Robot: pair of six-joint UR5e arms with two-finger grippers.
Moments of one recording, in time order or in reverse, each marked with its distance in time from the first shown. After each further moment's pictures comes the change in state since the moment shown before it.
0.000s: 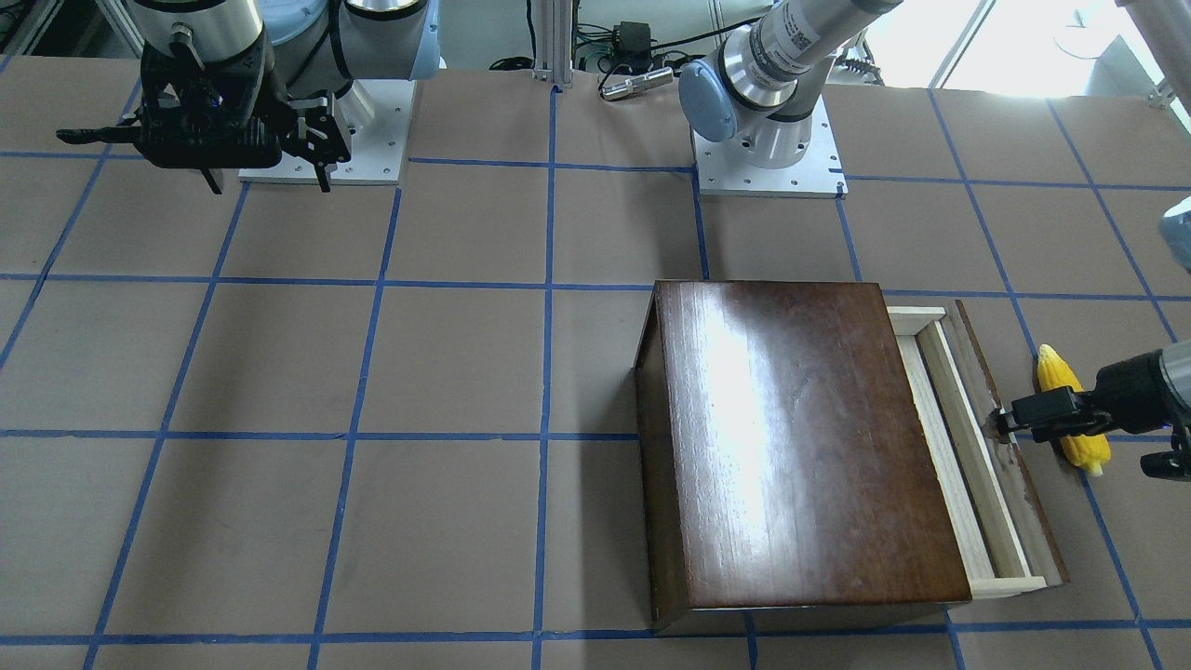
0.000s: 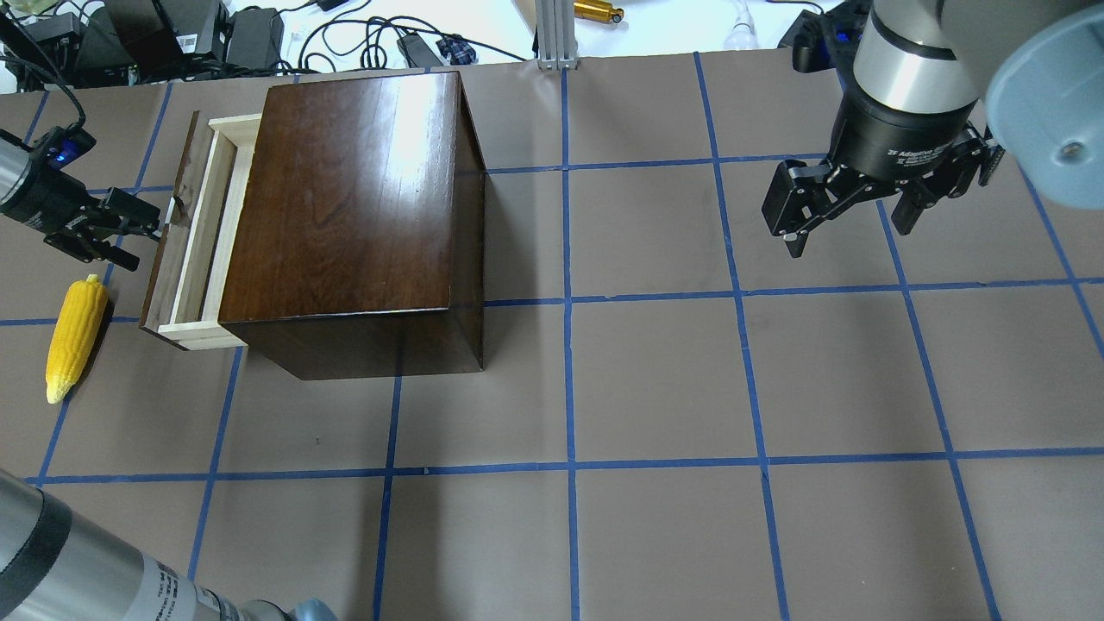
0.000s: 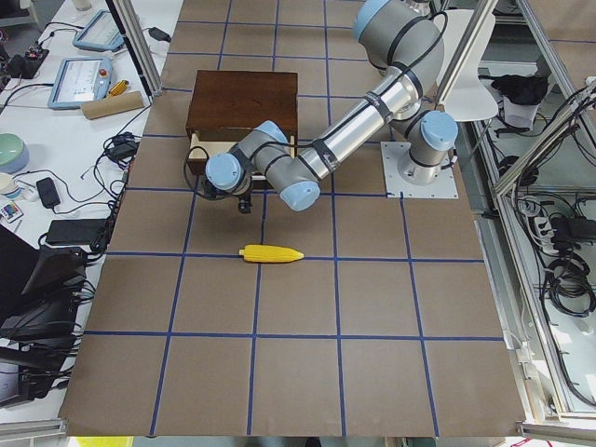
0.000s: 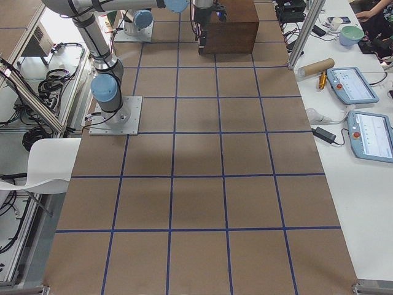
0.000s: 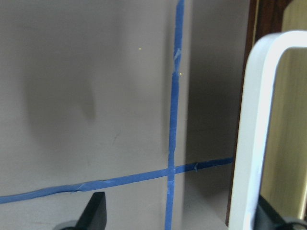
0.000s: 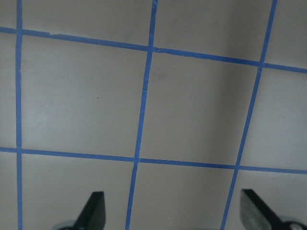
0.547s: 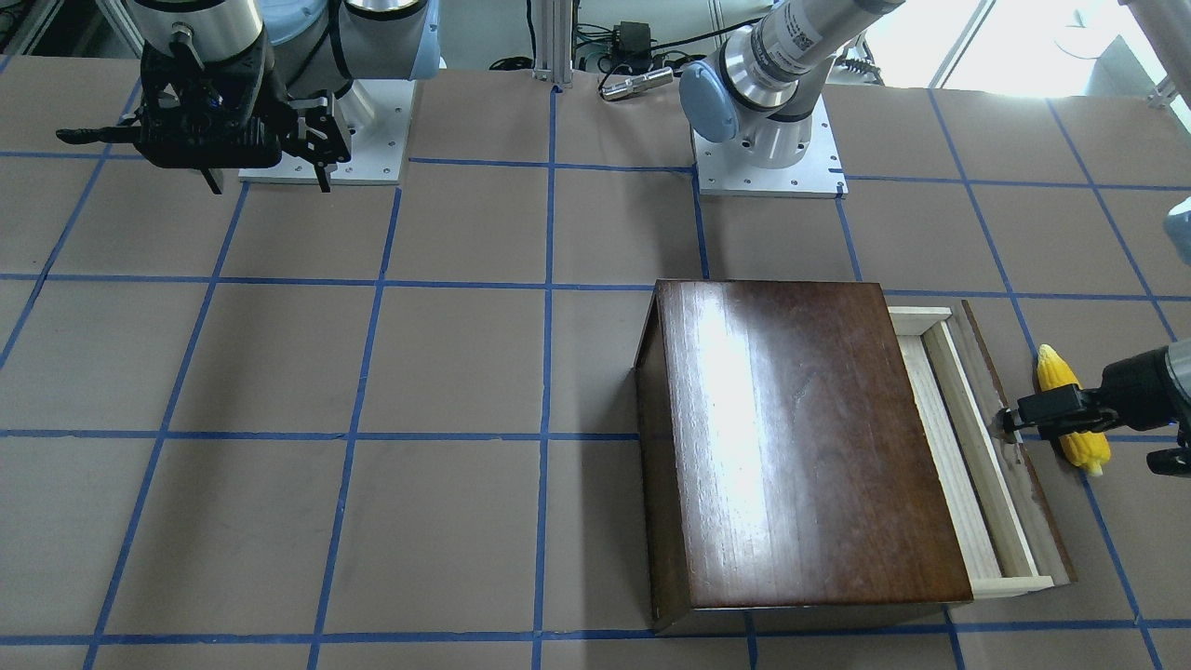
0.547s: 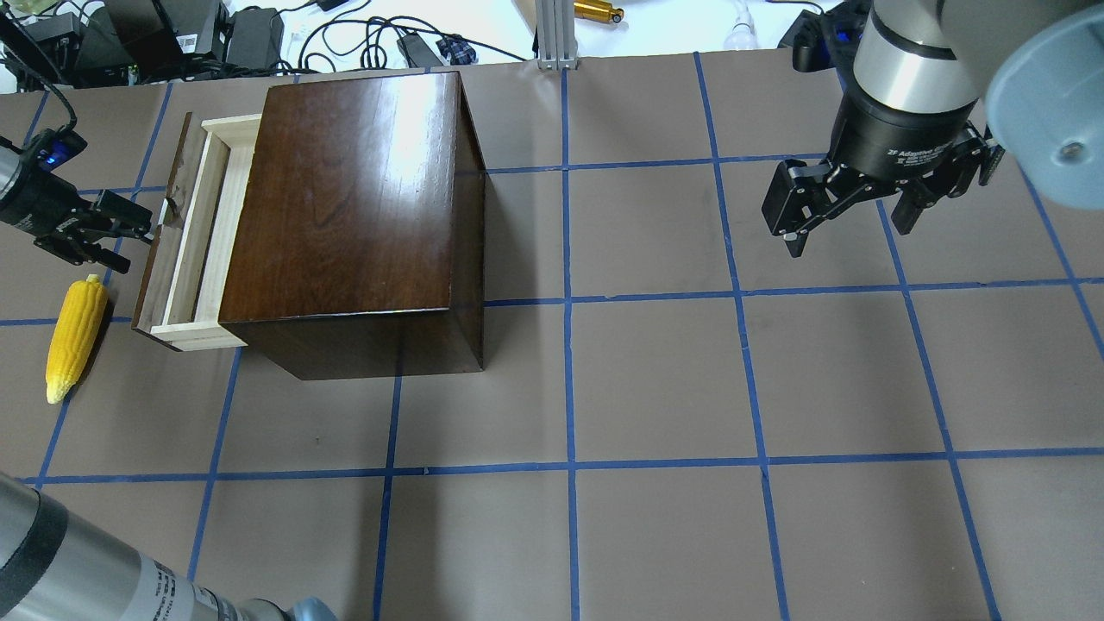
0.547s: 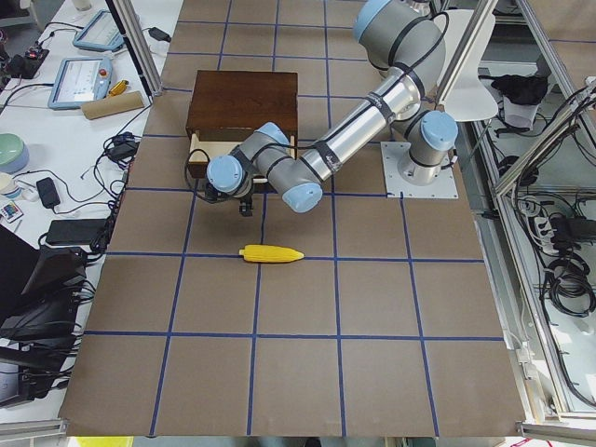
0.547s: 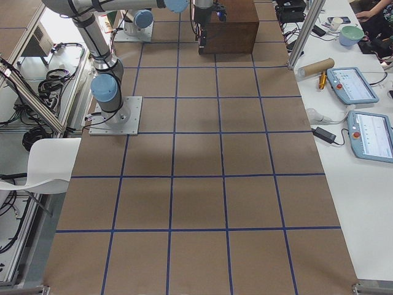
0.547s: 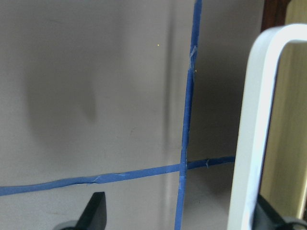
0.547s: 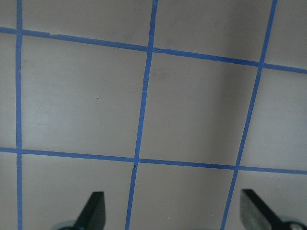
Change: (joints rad) left arm 0.009 0.007 0.000 0.002 0.015 -0.001; right arm 0.000 0.000 0.000 -0.001 0.000 0.000
